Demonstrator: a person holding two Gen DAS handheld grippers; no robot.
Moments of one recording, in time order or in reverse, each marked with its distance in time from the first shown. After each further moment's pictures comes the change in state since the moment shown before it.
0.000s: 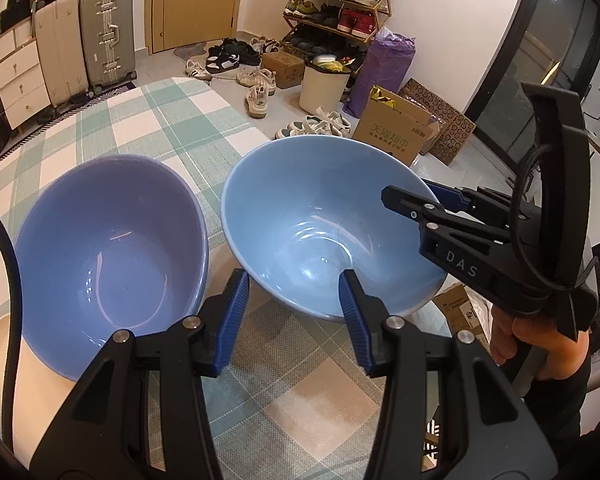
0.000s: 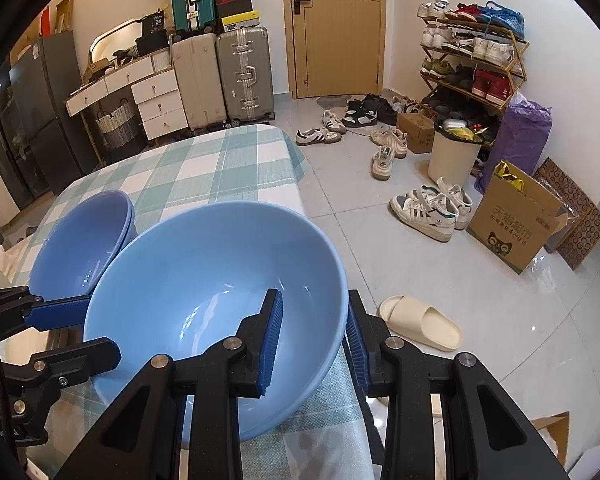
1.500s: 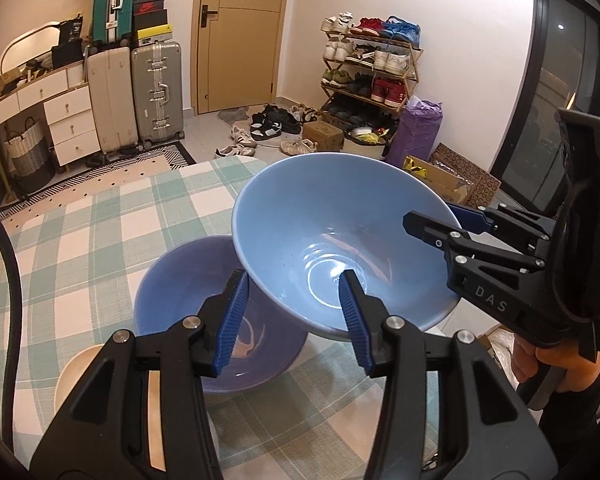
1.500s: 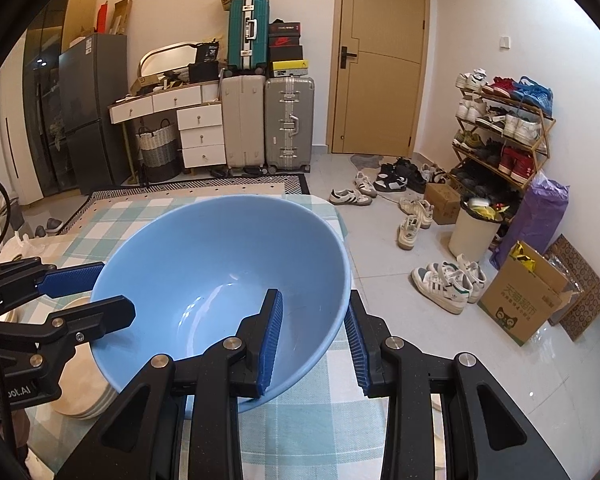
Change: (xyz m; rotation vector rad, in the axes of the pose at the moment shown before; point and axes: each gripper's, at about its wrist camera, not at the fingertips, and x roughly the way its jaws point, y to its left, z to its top) left arm -0.149 0.024 -0.001 -0.028 -0.257 0.148; right arm -0.078 0.077 0.053 -0.157 -0.182 0.070
